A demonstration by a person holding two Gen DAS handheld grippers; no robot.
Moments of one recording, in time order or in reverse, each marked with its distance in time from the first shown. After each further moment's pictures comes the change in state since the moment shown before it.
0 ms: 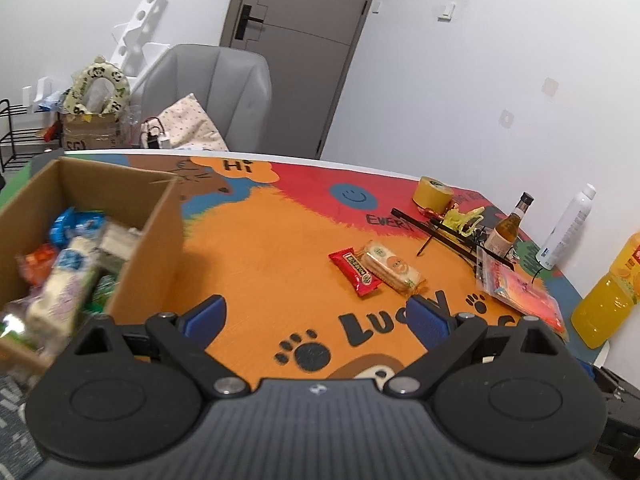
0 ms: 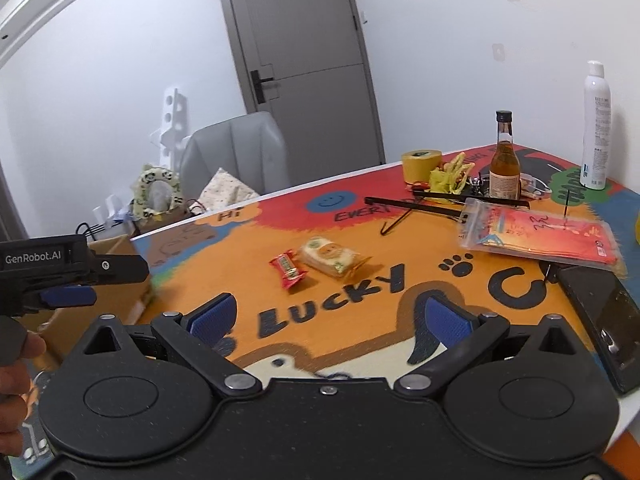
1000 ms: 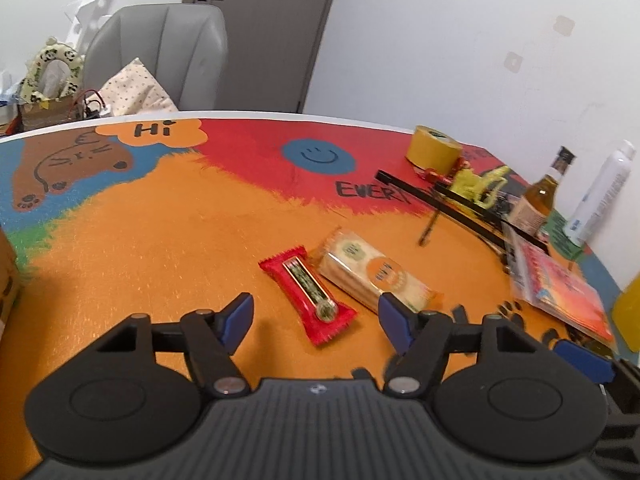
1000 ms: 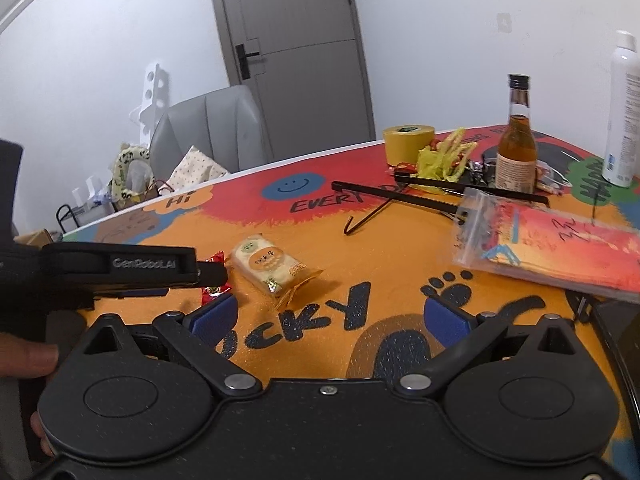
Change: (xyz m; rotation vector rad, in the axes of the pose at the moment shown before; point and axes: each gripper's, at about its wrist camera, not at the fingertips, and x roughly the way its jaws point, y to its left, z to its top) left arm 0.163 -0.051 0.010 0.053 0.109 -0.006; right arm 0.097 -0.038 0.016 -0.059 0.066 -0.015
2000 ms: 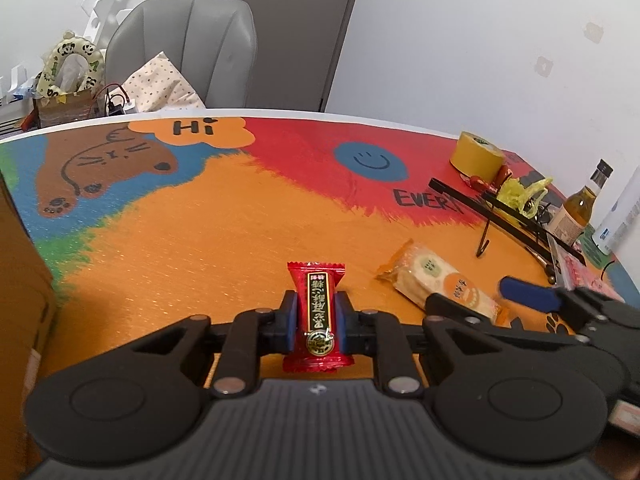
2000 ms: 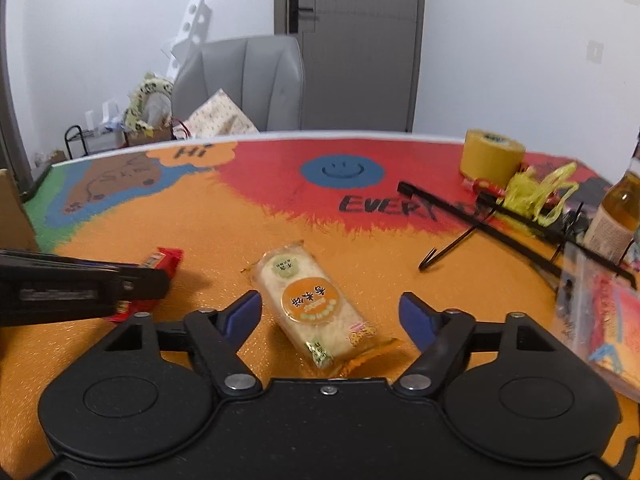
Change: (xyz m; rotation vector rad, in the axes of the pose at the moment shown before) left arm 0.007 0.044 0.013 -0.018 0.016 0.037; right arm 0.092 0.051 0.028 -0.198 0.117 -0.007
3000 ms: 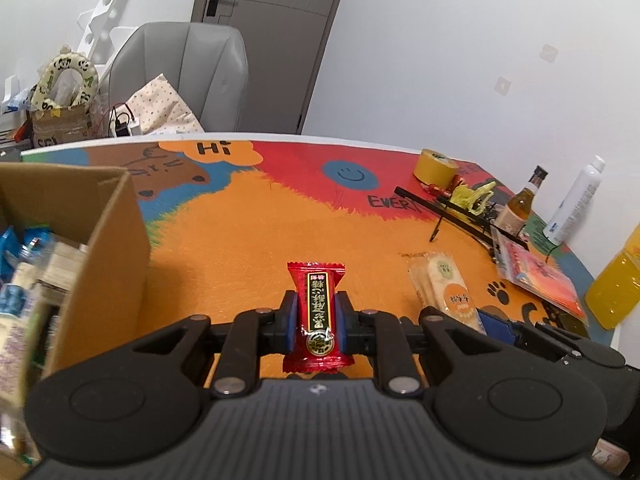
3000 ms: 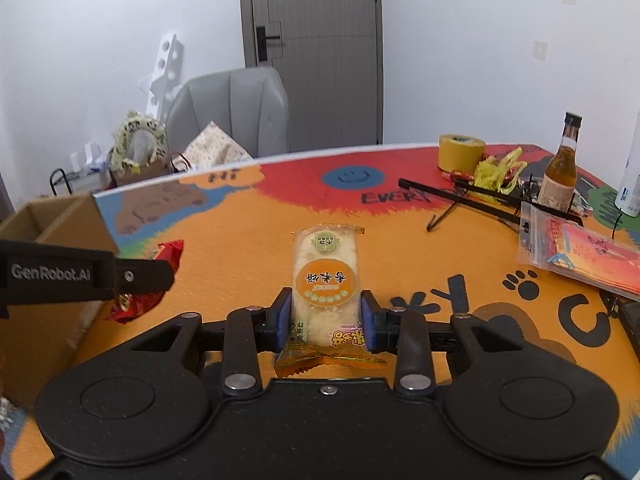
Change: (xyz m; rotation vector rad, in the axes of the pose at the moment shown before) left arm -0.110 0.029 -0.022 0.031 -0.044 -0.083; right arm -0.110 0.067 -0.027 0.130 -0.099 -0.059
